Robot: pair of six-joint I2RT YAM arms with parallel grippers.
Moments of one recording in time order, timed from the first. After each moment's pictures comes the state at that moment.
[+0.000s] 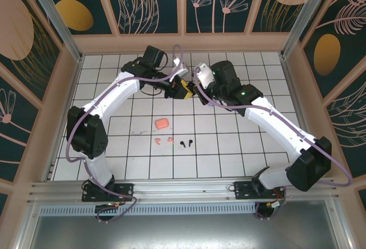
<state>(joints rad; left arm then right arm) -0.50 1.82 1.65 -0.75 1.01 0.41 0.65 1.38 1.28 -0.52 -0.10 -0.18</state>
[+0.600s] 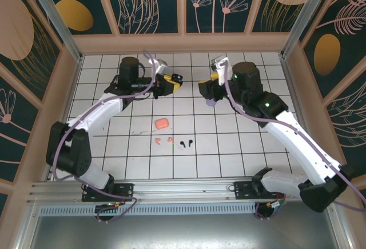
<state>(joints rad) -0.36 1.52 1.10 0.13 0.93 -0.11 0.63 1.13 1.26 -0.53 -0.10 0.10</state>
